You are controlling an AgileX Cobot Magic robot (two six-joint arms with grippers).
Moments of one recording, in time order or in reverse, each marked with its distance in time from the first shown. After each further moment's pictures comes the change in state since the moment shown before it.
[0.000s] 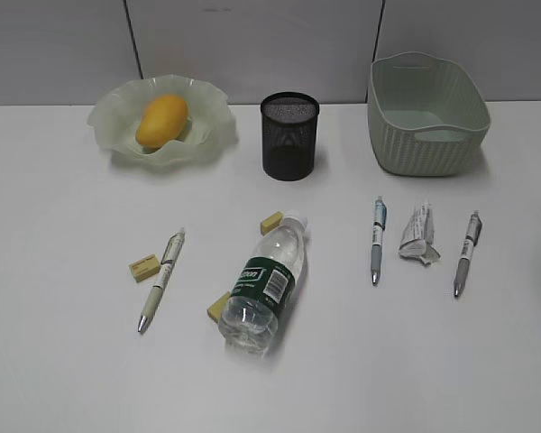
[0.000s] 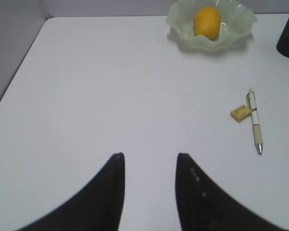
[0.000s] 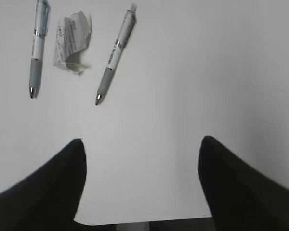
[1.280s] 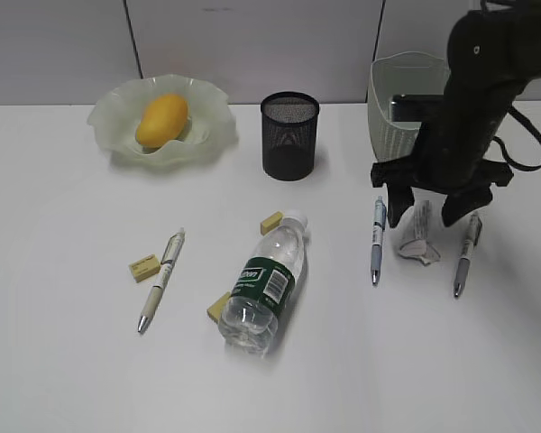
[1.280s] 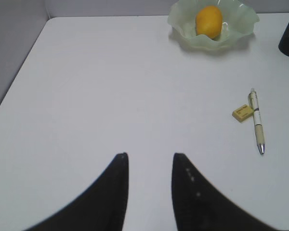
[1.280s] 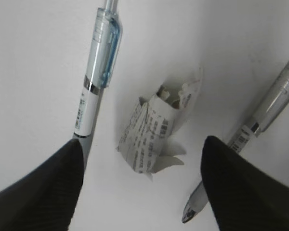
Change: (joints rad) left arm 0.000 0.000 0.000 0.009 0.000 0.001; right arm 0.221 0.716 -0.245 0.012 -0.231 0.103
